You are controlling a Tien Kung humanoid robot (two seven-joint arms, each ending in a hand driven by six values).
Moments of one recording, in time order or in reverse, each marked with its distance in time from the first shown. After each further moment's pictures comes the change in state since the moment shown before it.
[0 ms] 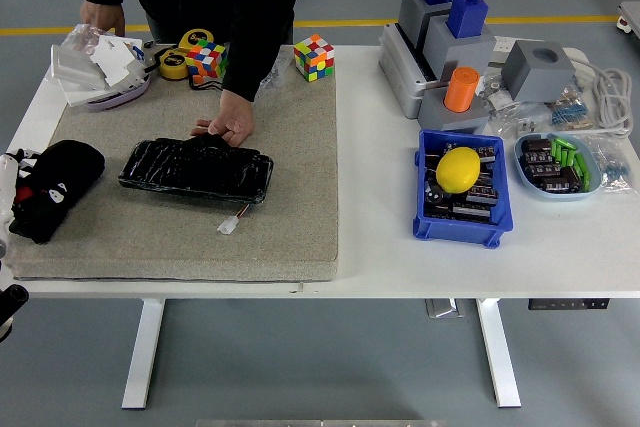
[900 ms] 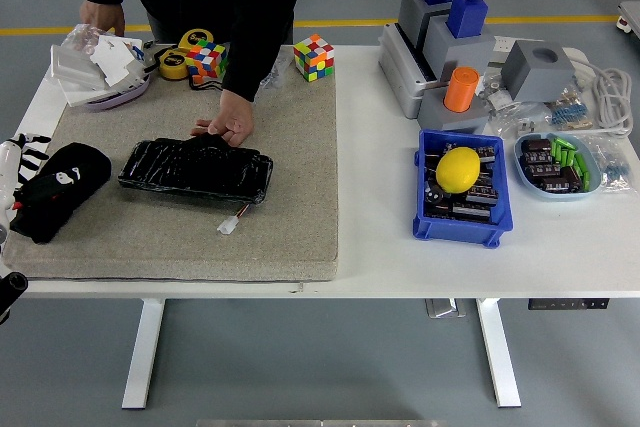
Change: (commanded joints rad) left arm 0.001 0.026 -0.070 -0.097 0.110 -0.054 0.091; right arm 0.003 -0.002 -0.015 -0.010 0.021 0.004 0.001
